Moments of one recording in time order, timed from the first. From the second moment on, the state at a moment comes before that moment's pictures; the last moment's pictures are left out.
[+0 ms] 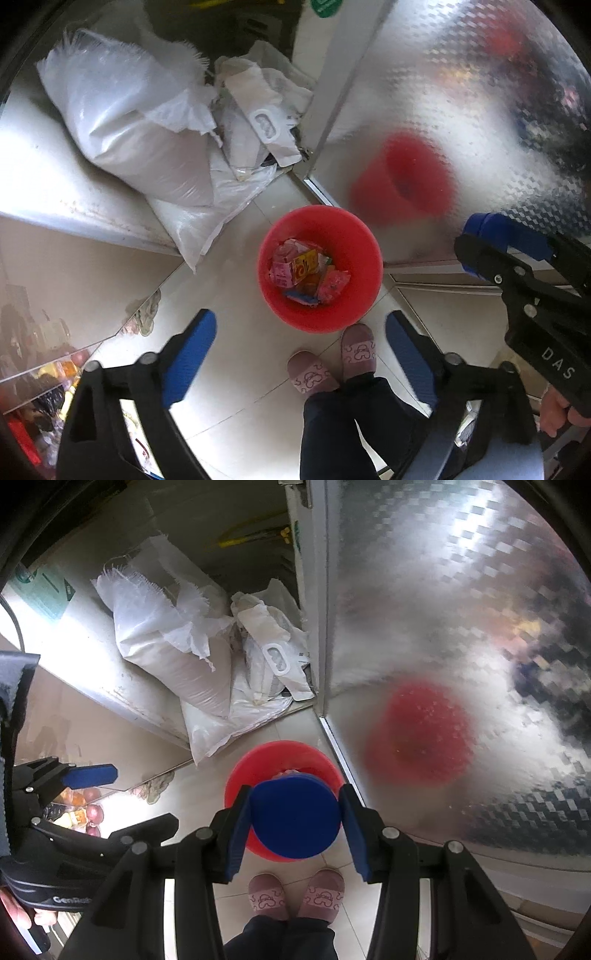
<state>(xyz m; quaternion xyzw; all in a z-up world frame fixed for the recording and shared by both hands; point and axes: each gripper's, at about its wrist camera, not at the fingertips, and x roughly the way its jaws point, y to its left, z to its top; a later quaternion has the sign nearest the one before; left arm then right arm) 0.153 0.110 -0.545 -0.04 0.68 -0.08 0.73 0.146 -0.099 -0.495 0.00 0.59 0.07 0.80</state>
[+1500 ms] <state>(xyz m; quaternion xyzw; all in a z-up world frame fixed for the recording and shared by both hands) 0.110 0.153 -0.456 -0.06 0.64 0.00 0.76 0.121 -0.073 -0.439 -0.06 0.58 0.11 0.81</state>
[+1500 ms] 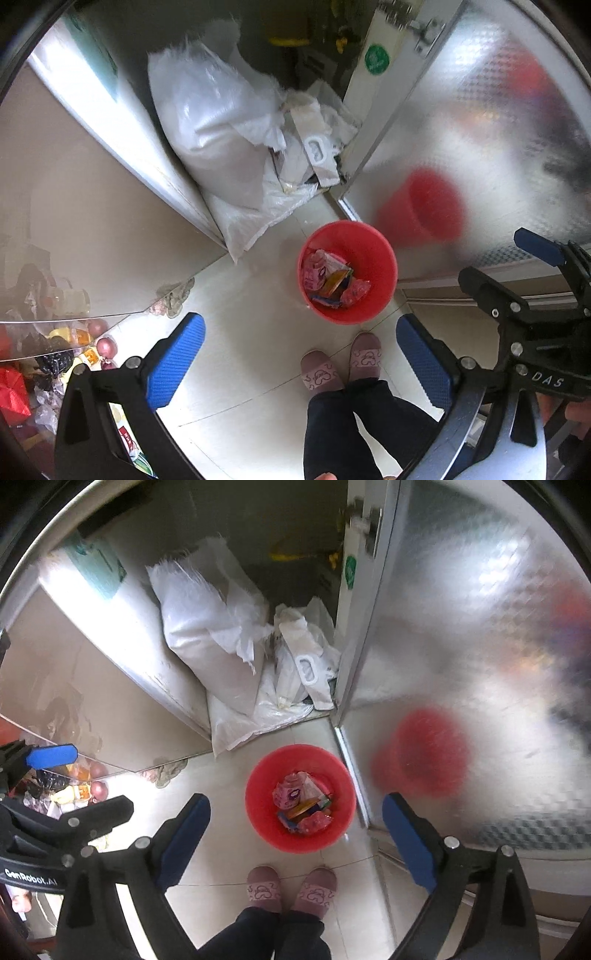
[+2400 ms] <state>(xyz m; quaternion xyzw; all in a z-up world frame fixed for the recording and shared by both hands) 0.016 0.102 -0.152 -0.04 0.45 0.07 0.89 0.026 -0.110 -0.152 -0.10 0.40 0.11 0.90</state>
